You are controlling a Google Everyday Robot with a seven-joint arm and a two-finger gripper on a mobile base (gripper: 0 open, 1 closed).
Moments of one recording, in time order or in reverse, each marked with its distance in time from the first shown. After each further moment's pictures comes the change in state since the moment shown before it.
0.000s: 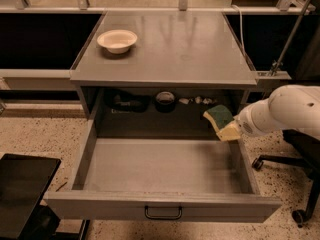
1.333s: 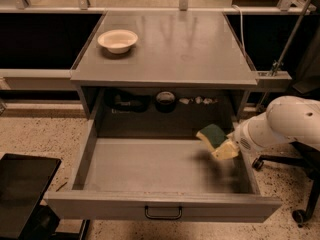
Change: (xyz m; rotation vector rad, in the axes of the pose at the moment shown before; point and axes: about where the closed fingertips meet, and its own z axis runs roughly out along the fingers) arm 0.035 0.050 0.014 -0.156 0.063 -0.029
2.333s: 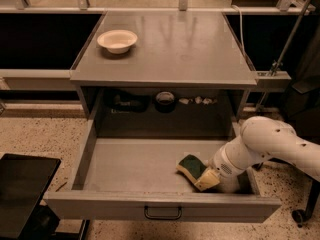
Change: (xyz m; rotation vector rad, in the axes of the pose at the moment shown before) arm 0.042 0.094 0.067 -0.290 0.107 -0.085
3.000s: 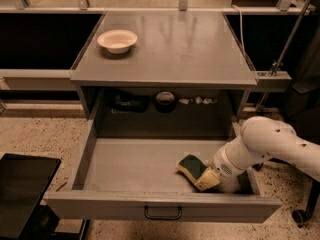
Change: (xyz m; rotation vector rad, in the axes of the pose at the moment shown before) arm 0.000 0.000 0.000 0.000 0.000 0.000
